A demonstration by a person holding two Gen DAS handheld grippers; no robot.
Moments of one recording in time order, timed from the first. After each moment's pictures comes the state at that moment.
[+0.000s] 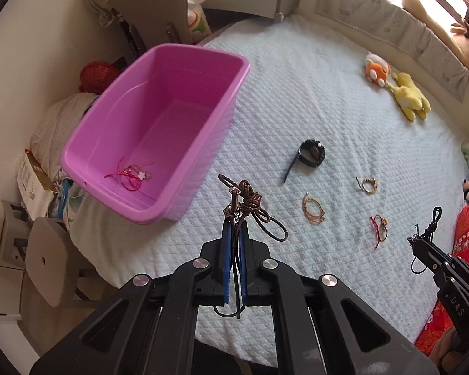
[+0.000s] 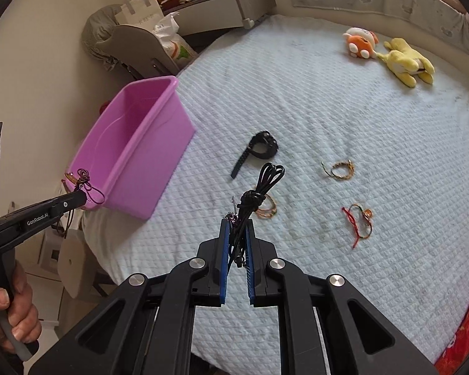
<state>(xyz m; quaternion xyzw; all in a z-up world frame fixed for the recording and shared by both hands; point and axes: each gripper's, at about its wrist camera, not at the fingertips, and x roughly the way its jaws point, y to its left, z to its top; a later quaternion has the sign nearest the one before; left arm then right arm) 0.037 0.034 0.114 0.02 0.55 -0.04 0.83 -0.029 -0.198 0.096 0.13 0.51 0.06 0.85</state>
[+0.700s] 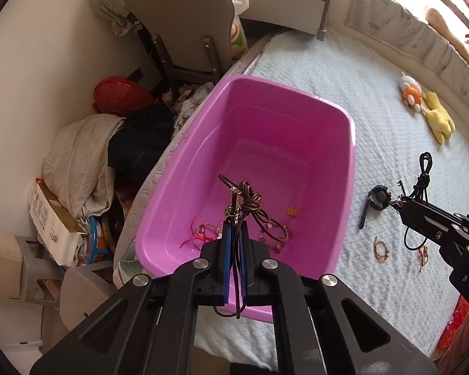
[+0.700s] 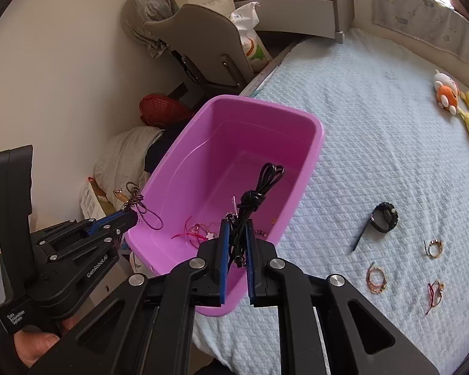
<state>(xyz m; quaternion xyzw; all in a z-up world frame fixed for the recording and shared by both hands) 0.185 0.194 0.119 0.05 0.55 -0.04 0.83 0.158 0.036 0.142 0.10 0.53 0.12 0.83</state>
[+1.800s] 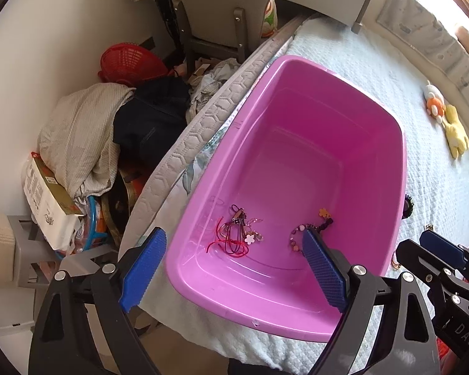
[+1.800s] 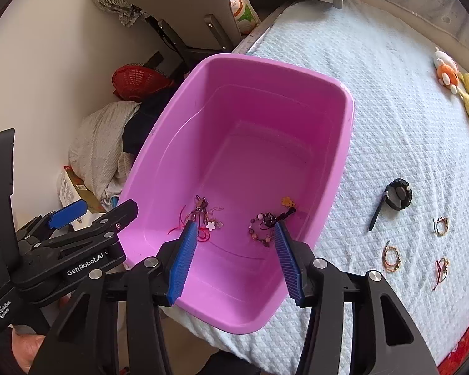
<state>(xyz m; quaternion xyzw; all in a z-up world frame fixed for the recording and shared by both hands) 0.227 0.259 0.082 0.01 0.60 -0.02 0.80 0.199 0.093 0.099 0.10 0.60 0.06 0.79</state>
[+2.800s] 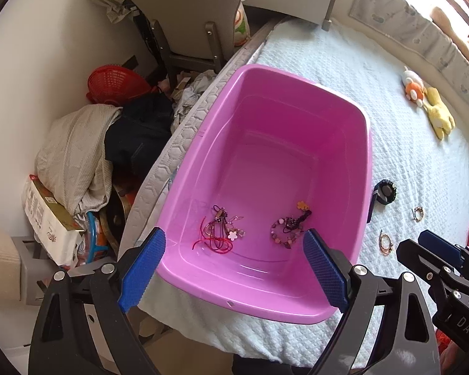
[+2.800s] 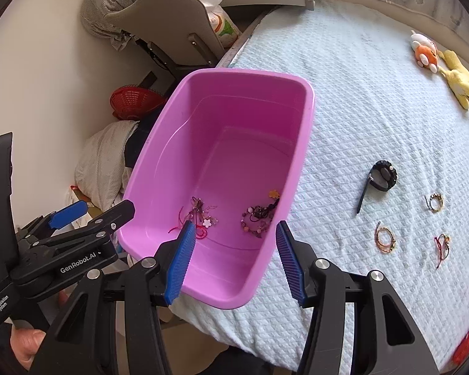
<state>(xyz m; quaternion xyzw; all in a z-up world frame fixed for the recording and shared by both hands) 0.201 0.221 0.113 0.05 0.58 -0.06 0.81 0.152 0.050 0.120 0.15 0.57 0.04 0.81</state>
